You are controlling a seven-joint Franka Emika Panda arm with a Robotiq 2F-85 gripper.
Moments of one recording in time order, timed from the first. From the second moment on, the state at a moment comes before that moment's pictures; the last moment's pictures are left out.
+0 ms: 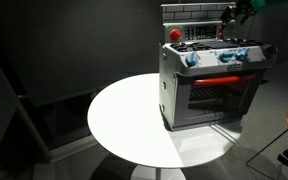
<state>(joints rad) -0.13 -0.02 -0.03 -2.03 -0.49 2.53 0.52</state>
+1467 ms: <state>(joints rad) -0.11 -0.01 -0.05 -2.01 -0.47 2.49 0.50</state>
